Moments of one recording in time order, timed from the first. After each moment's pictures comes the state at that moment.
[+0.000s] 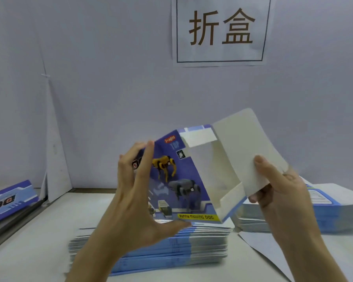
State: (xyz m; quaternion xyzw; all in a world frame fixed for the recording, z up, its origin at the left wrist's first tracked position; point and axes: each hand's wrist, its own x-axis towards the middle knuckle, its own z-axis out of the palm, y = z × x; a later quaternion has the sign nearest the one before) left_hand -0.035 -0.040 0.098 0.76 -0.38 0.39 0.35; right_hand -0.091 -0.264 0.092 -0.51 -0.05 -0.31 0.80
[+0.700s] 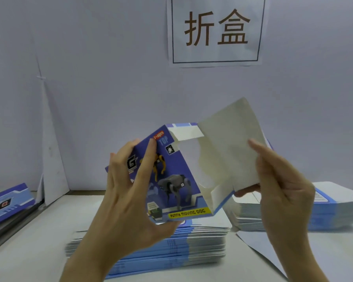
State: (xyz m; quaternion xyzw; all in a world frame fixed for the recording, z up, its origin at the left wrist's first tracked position) left_hand -0.047 -0.032 0.083 0.78 -0.37 0.46 0.22; right_hand -0.099 -0.257 0.088 -0.61 -0.18 -0.56 0.53
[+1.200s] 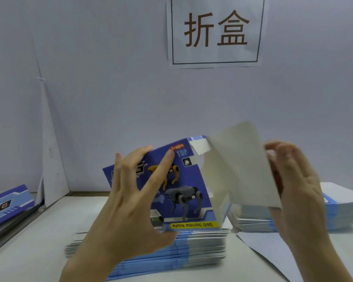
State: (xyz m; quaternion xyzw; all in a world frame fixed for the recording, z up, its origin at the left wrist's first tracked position) left_hand -0.051 -0.033 0.085 0.80 -0.37 0.45 0.15; right_hand -0.109 -0.263 0.106 -0.58 -0.18 -0.39 0.69
